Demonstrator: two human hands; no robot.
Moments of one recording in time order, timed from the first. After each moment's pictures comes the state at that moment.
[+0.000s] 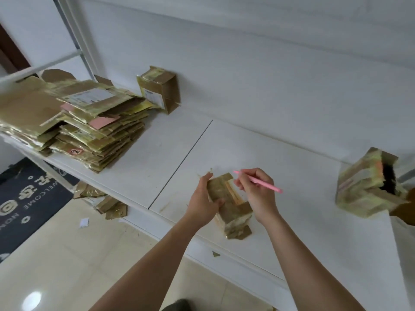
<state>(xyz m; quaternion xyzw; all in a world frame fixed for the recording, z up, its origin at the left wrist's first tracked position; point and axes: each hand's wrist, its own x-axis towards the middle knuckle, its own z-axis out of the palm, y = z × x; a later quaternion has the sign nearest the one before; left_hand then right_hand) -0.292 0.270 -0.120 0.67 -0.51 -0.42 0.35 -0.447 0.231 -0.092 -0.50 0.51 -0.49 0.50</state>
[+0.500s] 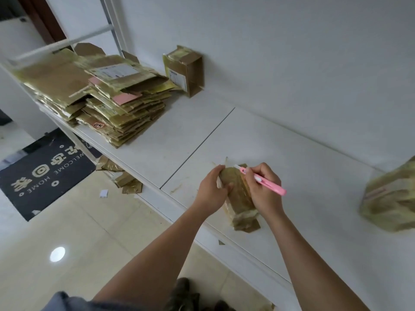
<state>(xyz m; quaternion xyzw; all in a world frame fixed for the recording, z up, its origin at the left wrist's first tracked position) -0.298 0.270 -0.127 0.72 -0.46 -0.37 0.36 -0.440 0.226 -0.119 -0.66 0.47 -0.45 0.37</state>
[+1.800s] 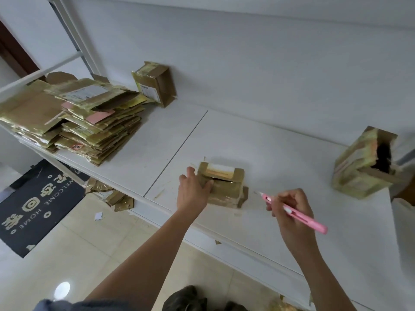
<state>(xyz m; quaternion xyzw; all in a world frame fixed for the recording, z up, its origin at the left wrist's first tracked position) -0.325 0.279 -0.111 0.81 -0.44 -0.27 0.26 -0.560 0.310 -0.112 -0.56 0.50 -0.52 0.41</state>
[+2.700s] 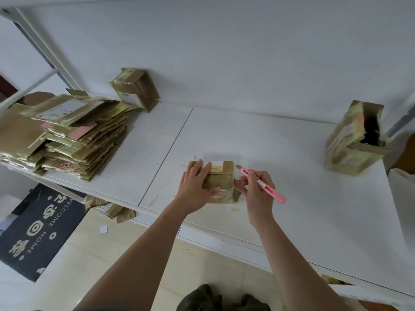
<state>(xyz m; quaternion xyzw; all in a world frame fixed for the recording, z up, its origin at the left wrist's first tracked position) -0.321 0.258 -0.125 0.67 -0.69 -0.25 0.12 -0.493 0.268 -0.143 -0.29 0.50 -0.63 0.52</state>
